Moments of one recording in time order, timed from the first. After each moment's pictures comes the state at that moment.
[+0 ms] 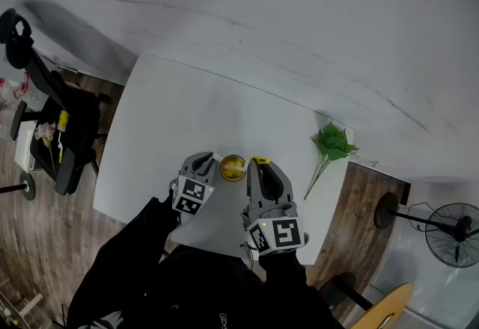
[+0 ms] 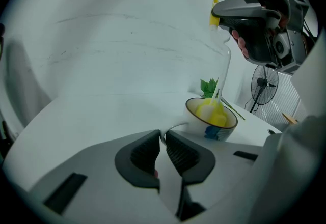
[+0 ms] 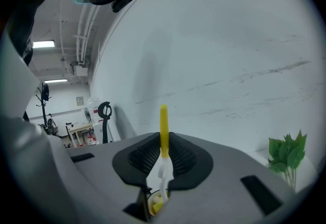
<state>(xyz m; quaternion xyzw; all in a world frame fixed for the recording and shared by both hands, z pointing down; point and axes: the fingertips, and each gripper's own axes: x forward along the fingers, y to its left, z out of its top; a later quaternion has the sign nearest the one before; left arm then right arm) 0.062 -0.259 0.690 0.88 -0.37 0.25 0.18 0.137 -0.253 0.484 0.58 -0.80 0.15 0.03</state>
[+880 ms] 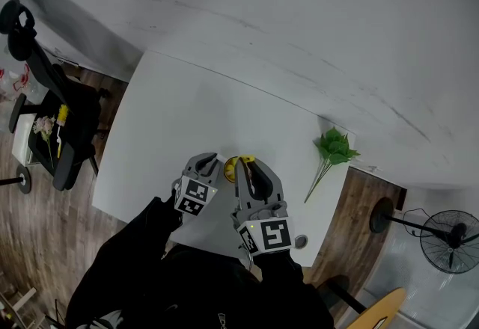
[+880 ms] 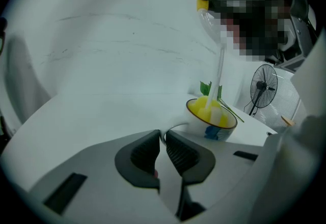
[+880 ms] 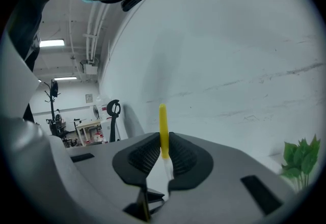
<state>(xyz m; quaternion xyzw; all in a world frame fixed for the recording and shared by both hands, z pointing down) 0.060 -0.259 0.689 0.88 -0.36 0.24 0.19 0.090 -0.261 0.479 0.54 -0.83 0.13 0.04</state>
